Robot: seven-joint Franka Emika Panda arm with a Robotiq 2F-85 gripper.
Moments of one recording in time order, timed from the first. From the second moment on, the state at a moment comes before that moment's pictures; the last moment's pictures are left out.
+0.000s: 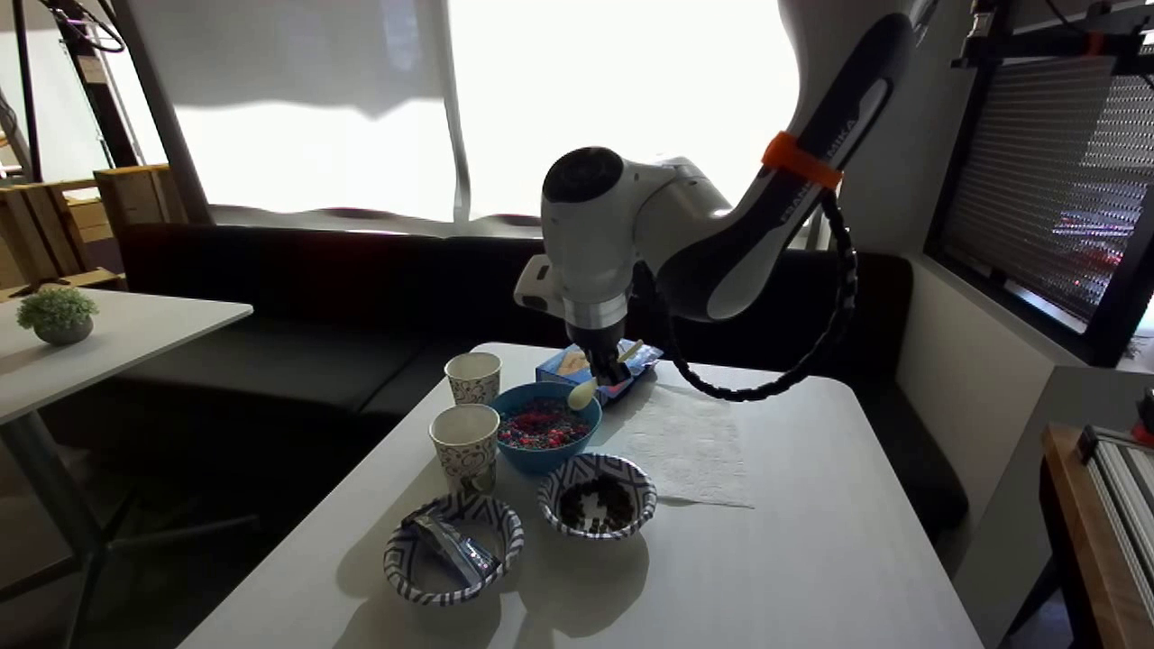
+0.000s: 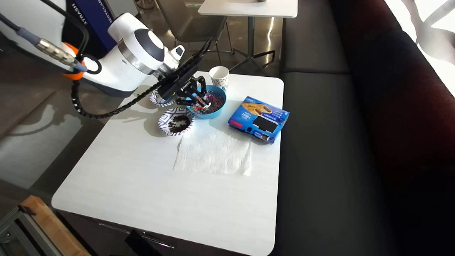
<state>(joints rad) 0.08 0.60 0.05 -1.93 -1.00 2.50 -0.13</state>
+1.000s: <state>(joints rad) 0.07 0.78 0.05 -1.71 -0.90 2.58 -0.15</state>
